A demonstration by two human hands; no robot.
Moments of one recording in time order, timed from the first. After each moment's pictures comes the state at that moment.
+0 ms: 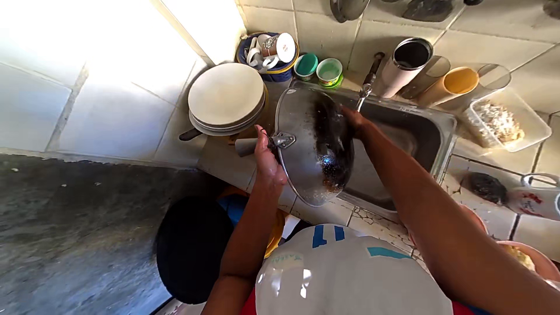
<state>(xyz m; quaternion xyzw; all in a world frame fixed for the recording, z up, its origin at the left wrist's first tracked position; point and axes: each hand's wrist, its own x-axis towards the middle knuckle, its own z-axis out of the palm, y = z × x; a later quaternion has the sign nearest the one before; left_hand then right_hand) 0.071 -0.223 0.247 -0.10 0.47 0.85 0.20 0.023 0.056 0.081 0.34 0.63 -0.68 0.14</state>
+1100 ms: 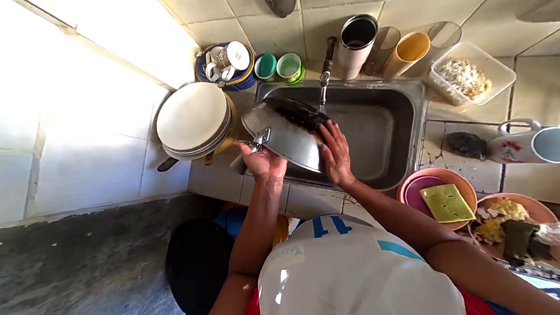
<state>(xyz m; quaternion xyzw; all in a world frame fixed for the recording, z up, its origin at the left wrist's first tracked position) 0.071 -0.155 0.225 -0.18 0.34 0.90 0.18 0.182 -0.026 0.107 0.17 0.83 -0.47 -0.25</state>
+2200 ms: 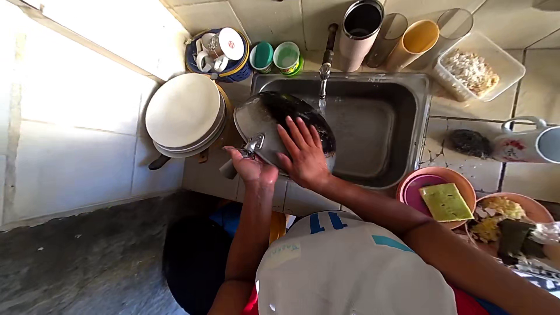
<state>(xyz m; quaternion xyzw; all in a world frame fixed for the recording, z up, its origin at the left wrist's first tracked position) 0.070 -0.175 0.219 -0.22 0.36 0.89 0.17 0.142 -0.074 0.162 0.09 0.93 -0.31 -0.16</state>
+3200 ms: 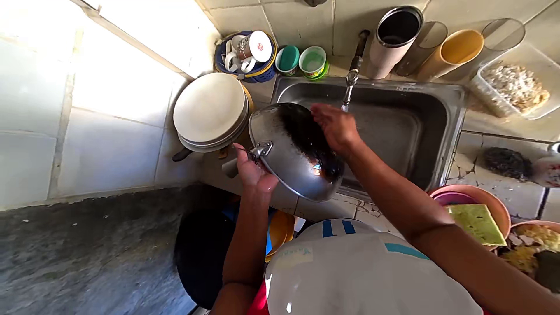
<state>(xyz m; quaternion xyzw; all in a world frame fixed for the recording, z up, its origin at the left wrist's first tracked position) 0.055 -0.212 0.245 -0.27 0.39 0.85 0.22 0.070 -0.011 0.150 0.24 0.46 -0.85 -0.08</state>
